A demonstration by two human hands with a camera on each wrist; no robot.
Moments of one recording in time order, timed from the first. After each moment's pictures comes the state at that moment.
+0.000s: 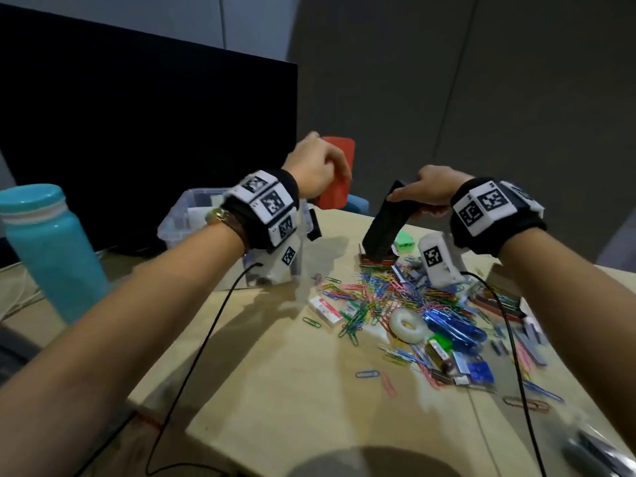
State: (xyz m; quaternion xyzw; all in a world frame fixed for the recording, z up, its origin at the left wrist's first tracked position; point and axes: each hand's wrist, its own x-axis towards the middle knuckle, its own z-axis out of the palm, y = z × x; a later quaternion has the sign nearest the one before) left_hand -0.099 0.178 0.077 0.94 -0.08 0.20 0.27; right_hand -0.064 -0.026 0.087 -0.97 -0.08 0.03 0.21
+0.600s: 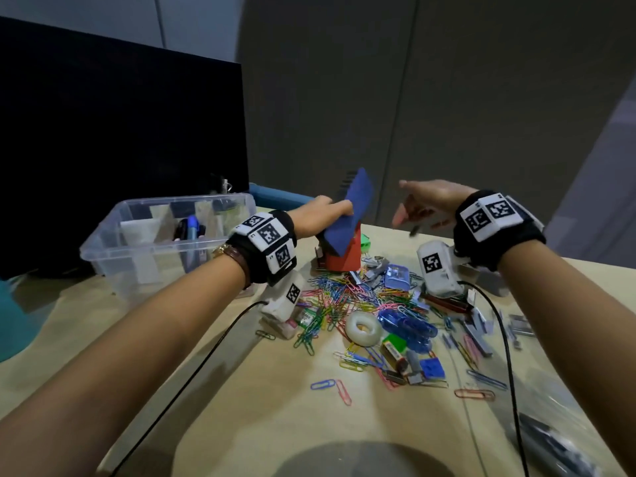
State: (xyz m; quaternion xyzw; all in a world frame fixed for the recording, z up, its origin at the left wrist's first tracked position) left_hand -0.065 0.096 0.029 0.89 -0.09 -0.04 0.45; right_hand -0.065 -0.098 0.080 -0.93 -0.02 0.12 0.35
